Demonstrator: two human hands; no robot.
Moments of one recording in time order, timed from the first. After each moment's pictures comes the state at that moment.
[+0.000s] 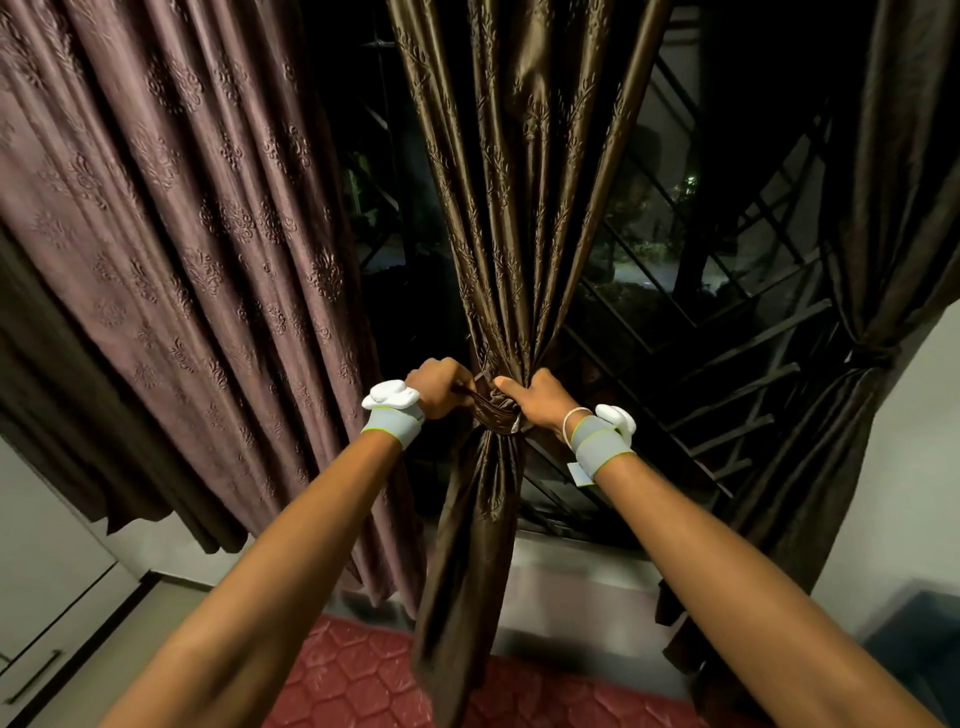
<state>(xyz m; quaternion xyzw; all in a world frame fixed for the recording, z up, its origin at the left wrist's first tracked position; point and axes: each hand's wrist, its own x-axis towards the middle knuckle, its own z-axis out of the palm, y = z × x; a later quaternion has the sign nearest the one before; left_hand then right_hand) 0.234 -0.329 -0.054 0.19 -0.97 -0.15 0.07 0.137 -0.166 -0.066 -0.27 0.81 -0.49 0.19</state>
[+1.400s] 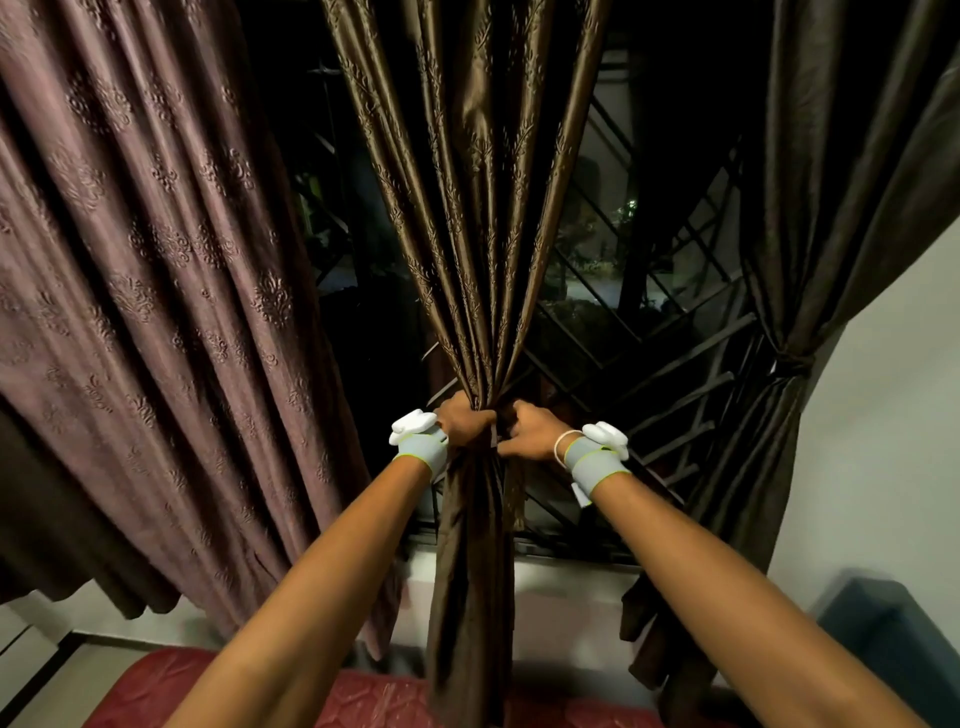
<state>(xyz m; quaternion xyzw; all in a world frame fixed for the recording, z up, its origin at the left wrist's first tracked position) 0.149 -0.284 -0.112 0.24 -0.87 -0.41 0.09 0.107 -0.121 -0.076 -0.35 0.89 -0.24 0.17</state>
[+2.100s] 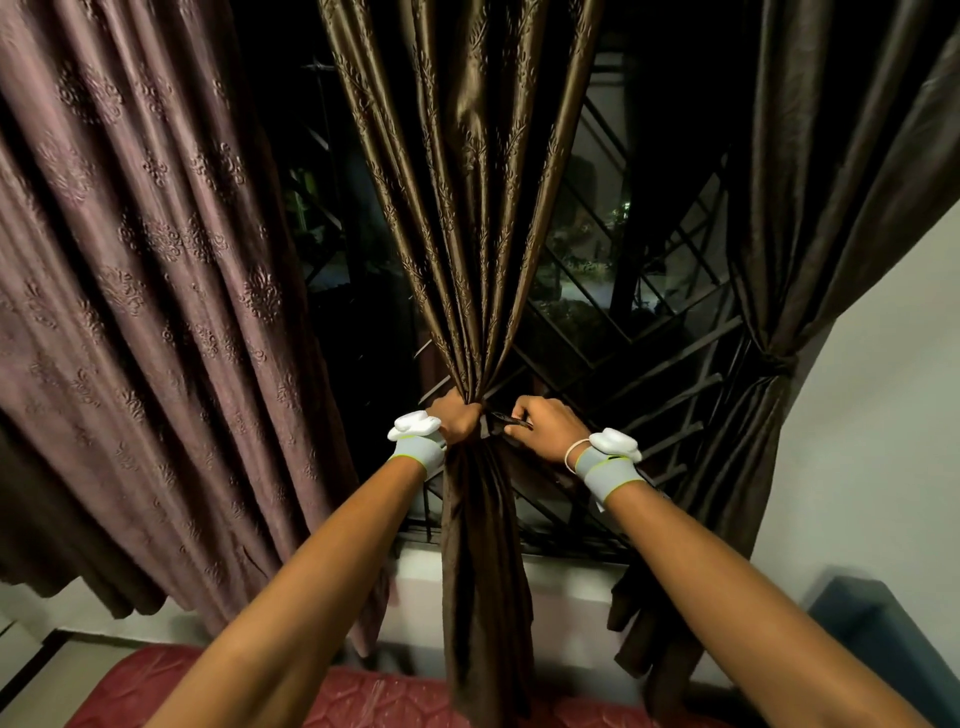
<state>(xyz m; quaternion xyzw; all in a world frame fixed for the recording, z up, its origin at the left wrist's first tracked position) 0.178 -0.250 -0.071 0.26 -0.90 -0.34 0.06 0.104 -0.089 -0.071 -0.38 0.90 -0.22 0.05</state>
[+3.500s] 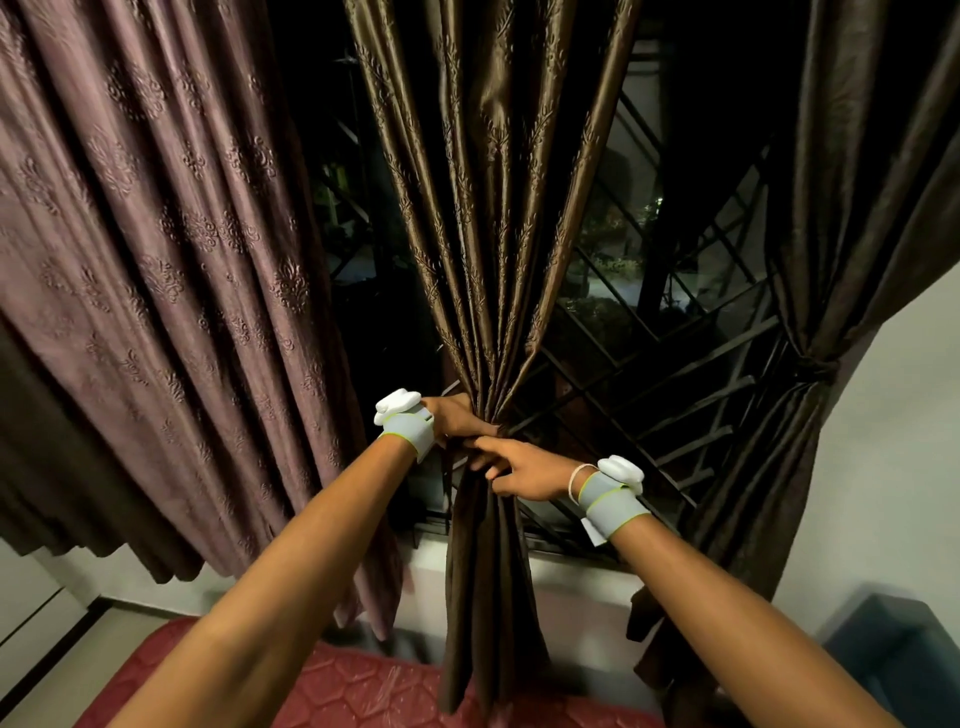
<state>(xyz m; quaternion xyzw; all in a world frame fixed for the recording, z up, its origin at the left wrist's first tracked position) 0.198 -0.265 -0.062 0.23 -0.89 -0.37 -0.11 0.154 -0.106 -0.091 -0.52 0.77 -0.25 0.27</state>
